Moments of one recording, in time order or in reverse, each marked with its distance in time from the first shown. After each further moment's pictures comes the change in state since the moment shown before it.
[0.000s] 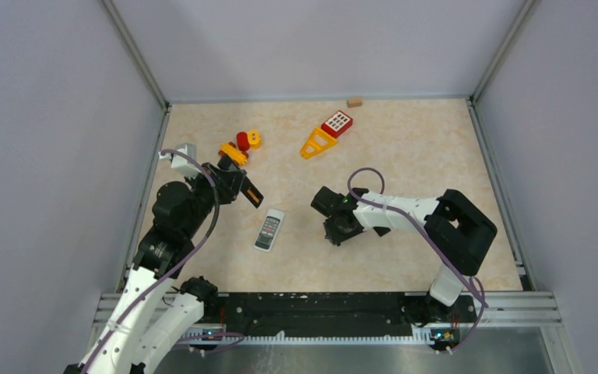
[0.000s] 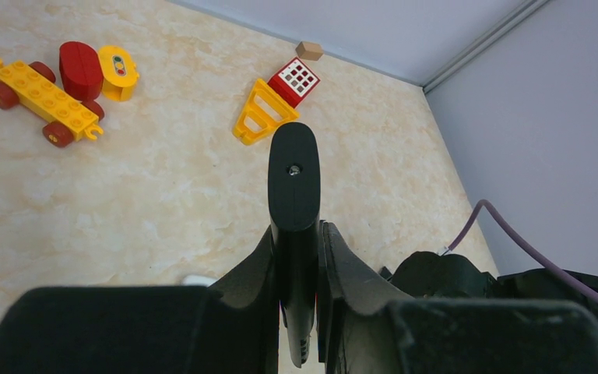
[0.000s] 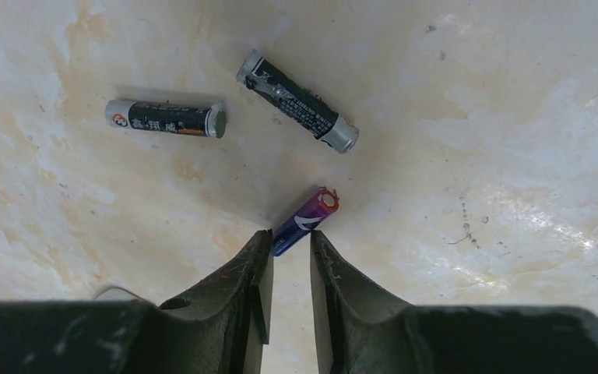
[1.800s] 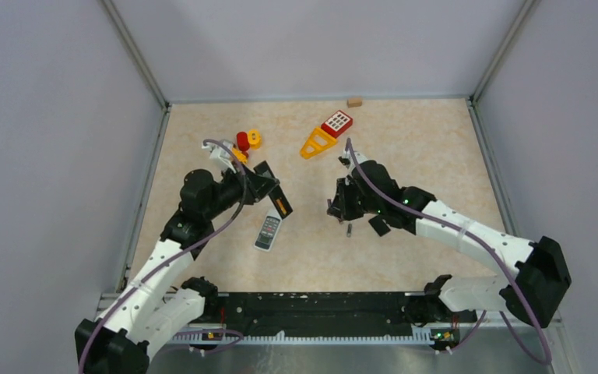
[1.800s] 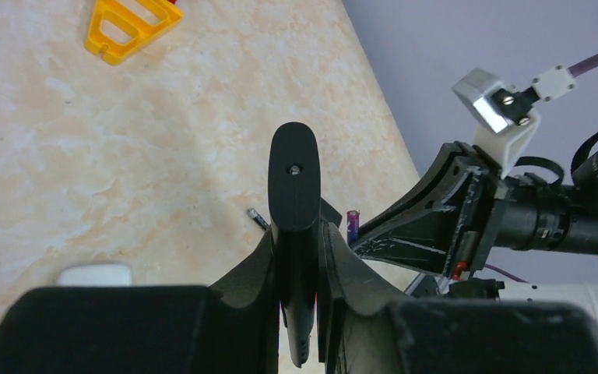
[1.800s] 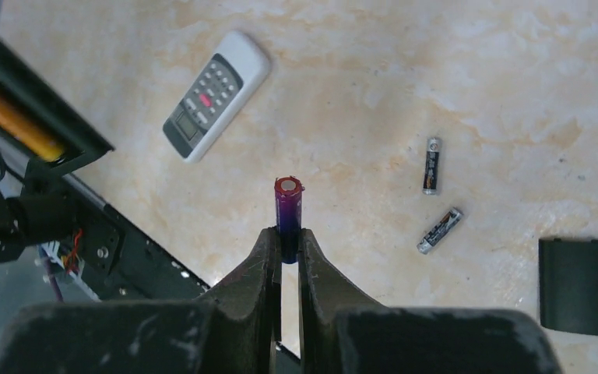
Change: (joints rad) left arm 0.002 0.218 -0.122 0.282 0.365 -0.095; right arm -0.115 -0.470 -0.116 0.351 -0.226 -1.502
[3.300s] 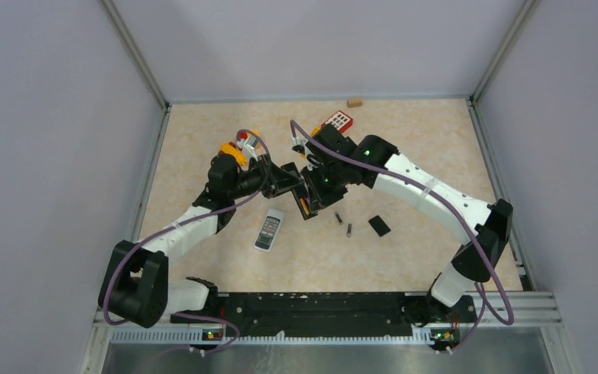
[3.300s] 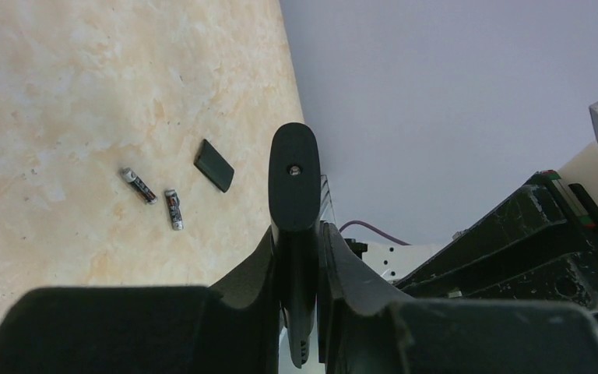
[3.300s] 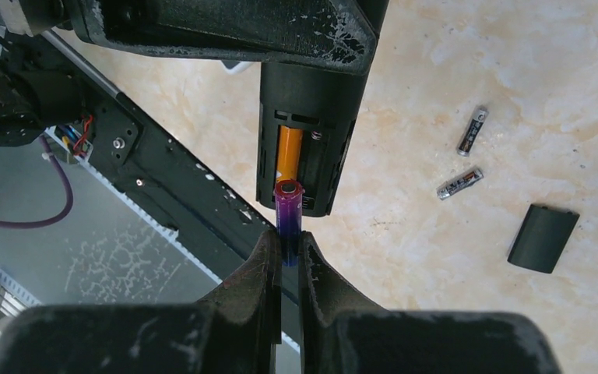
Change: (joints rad) left arm 0.006 0.443 -0.004 0.439 0.354 -0.414; right arm 0.104 0.392 0.771 -0.688 -0.122 -0.227
